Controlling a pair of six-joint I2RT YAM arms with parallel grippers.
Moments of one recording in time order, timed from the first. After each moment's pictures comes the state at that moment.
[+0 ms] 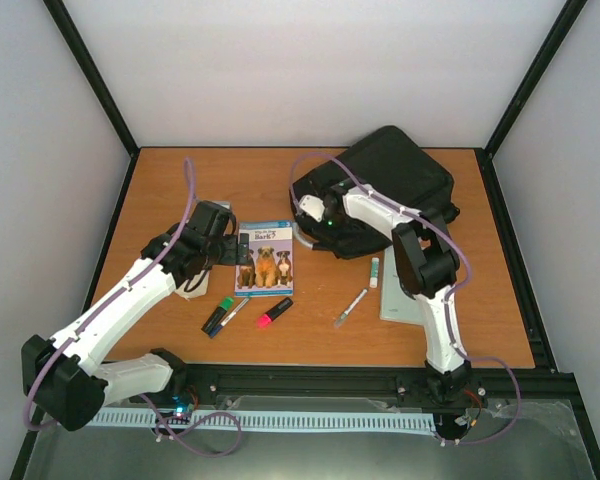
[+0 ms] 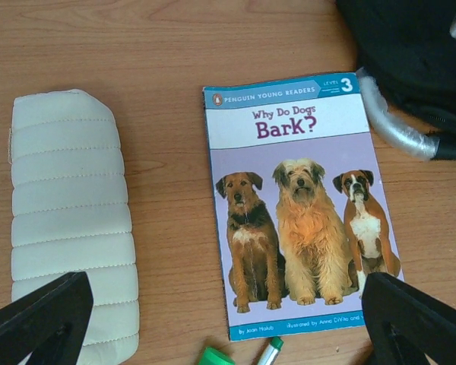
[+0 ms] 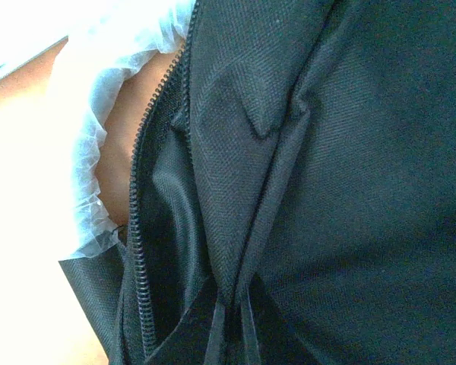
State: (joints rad) left arm -0.52 1.14 0.99 -0.77 -0.27 -0.39; right arm 0.55 2.20 1.75 -0.83 -0.01 -0.51
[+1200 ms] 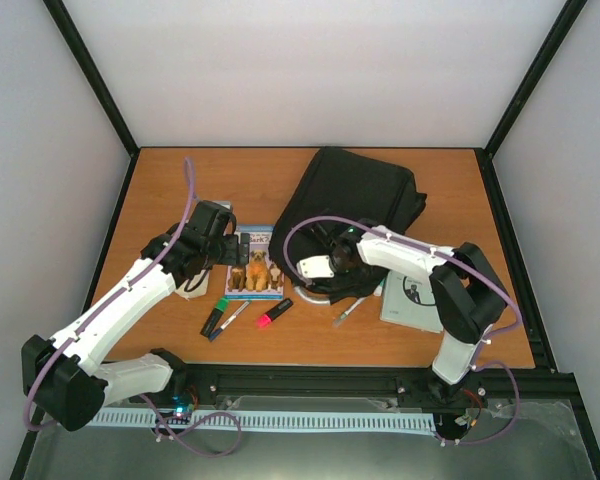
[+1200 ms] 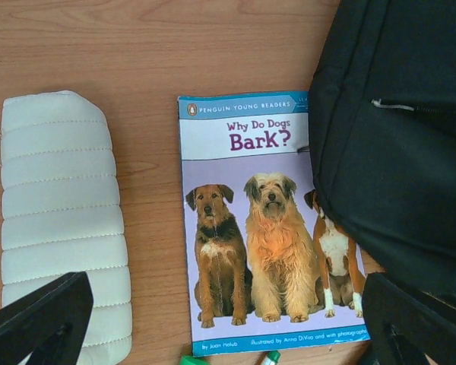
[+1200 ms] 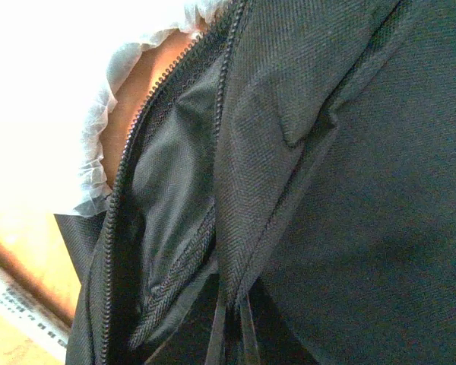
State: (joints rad) left arm -0.52 1.14 0.99 -0.76 -0.25 -0.39; right arm 0.72 1.75 1.20 -0.77 0.00 -1.10
